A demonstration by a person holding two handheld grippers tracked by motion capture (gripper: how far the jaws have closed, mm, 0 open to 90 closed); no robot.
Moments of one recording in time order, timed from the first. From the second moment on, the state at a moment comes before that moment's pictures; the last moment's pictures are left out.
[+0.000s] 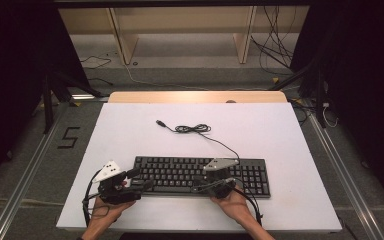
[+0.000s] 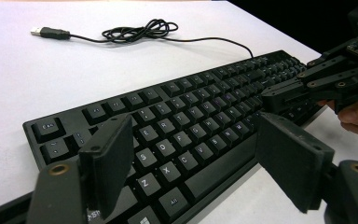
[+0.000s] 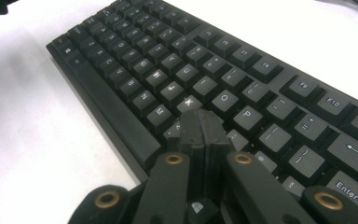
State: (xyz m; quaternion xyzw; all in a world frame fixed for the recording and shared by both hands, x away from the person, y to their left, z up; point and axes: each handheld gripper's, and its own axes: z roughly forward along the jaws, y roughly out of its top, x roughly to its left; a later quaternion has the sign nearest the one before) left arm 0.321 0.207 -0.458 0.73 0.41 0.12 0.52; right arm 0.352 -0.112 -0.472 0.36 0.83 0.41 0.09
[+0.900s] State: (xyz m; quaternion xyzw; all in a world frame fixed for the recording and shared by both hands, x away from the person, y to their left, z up) left arm 0.318 0.209 -0.459 0.73 0.41 0.12 0.52; right arm 0.353 -0.108 -0.481 0.35 0.84 0.39 0.10
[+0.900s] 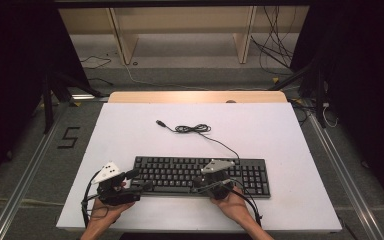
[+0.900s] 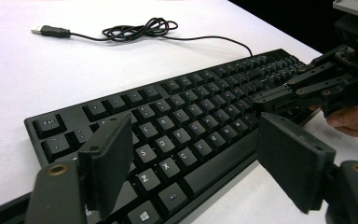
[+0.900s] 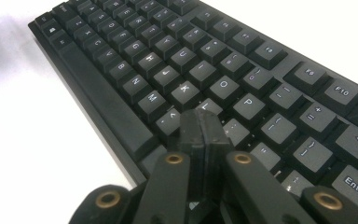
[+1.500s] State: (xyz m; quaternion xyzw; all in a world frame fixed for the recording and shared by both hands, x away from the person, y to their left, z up) left arm 0.319 0.210 -0.459 0.73 0.42 0.12 0.52; right arm 0.353 -0.114 -0.475 0.37 0.83 0.42 0.08
